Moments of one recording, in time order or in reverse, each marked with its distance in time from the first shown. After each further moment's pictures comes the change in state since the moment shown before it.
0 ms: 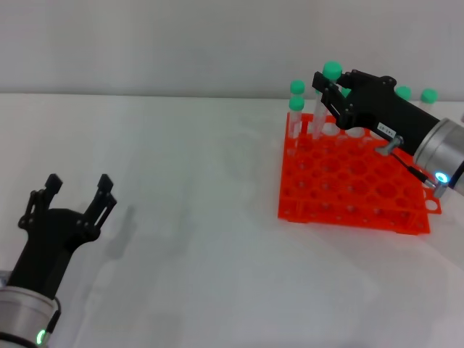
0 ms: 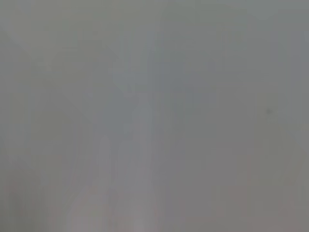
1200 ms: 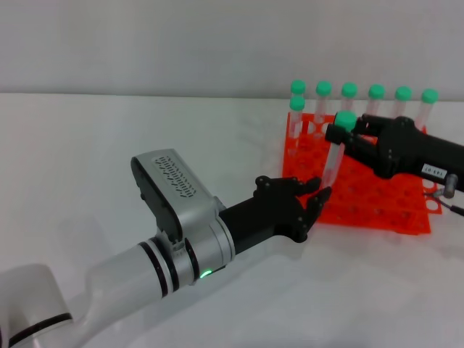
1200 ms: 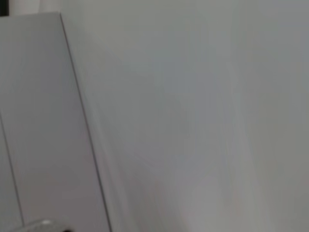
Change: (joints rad) left arm -0.511 -0.003 0.288 -0.011 0.299 -0.339 -0.236; right arm 0.017 -0.154 -0.242 0.150 -0.018 -0.399 0.293
